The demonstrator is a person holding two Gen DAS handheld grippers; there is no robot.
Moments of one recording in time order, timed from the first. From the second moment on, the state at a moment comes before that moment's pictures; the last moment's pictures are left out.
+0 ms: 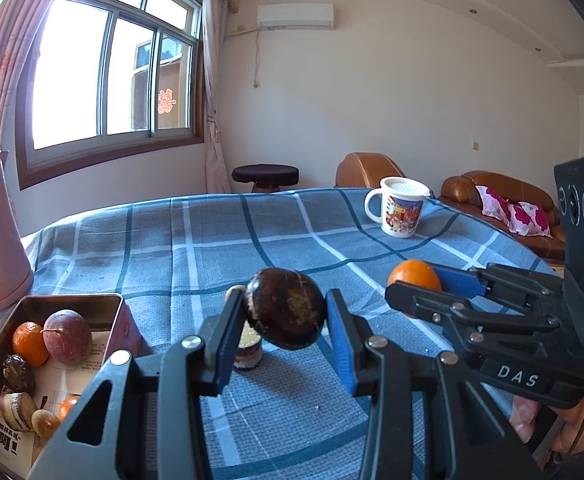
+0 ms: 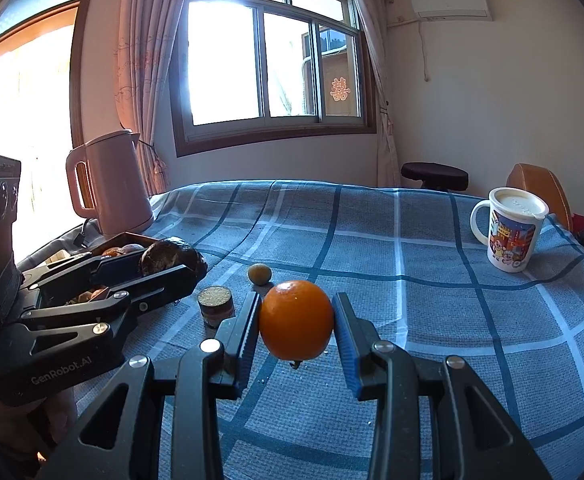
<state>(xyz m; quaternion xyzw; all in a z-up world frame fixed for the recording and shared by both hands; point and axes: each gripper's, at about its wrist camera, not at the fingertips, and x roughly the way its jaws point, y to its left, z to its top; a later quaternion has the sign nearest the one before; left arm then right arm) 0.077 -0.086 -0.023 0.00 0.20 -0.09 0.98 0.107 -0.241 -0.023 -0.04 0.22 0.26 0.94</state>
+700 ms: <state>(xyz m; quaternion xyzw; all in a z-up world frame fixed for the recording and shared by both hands) 0.064 -0.088 -0.018 0.00 0.16 -0.08 0.98 0.093 -0.241 -0.019 -0.05 0.19 0.27 0.94</state>
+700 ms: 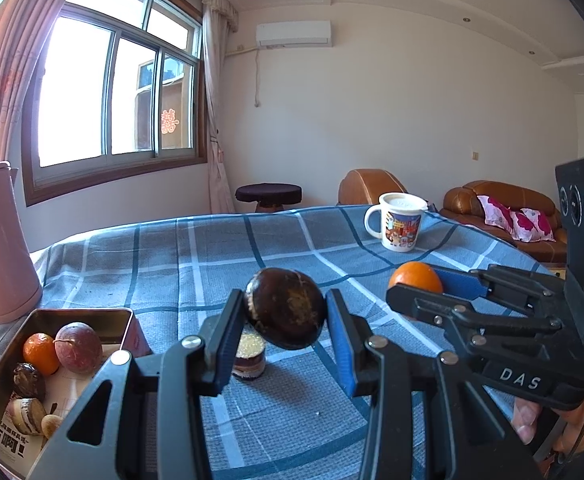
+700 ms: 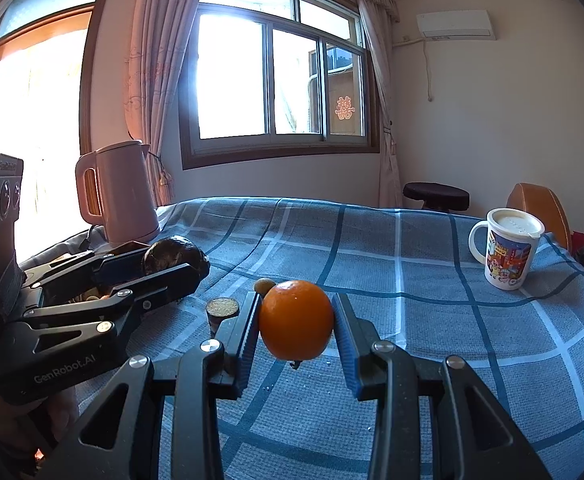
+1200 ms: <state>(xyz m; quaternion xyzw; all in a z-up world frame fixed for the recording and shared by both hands) 0.055 -0.086 -0.014 0.01 0.14 -0.07 0.99 0.083 -0.244 -0.016 -0.05 0.16 0.26 0.95</state>
